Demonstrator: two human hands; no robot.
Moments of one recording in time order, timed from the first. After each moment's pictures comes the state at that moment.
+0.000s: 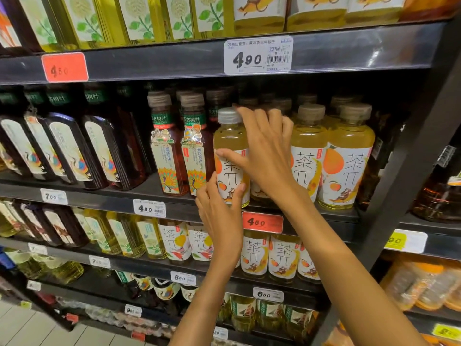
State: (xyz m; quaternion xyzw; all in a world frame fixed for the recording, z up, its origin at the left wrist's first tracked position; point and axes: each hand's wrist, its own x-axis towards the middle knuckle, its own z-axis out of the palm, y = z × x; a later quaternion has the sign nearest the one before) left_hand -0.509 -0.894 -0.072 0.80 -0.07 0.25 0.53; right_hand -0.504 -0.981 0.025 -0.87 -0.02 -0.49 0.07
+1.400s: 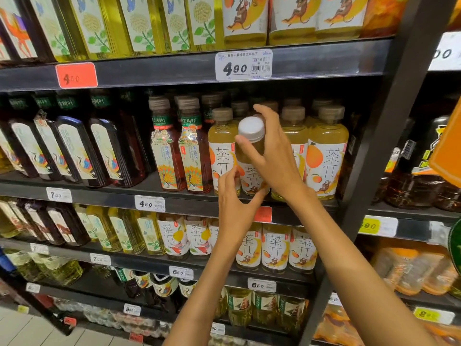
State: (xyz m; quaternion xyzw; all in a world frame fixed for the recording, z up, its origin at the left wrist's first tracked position) left_hand -0.532 -0.904 -0.063 0.75 -0.23 0.15 0.60; right_hand -0.537 -1.002 0.017 -0.82 -0.10 -0.46 0.31
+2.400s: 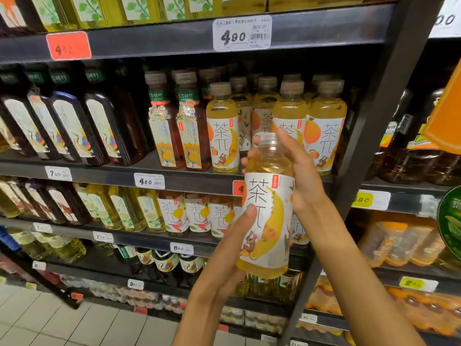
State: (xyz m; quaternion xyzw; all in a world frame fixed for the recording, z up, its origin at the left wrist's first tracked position) left_hand -0.637 -0.845 -0.068 0.52 -0.21 -0.31 0.77; right_hand -0.610 -0.990 -0.006 -0.46 -0.09 -0.08 0.88
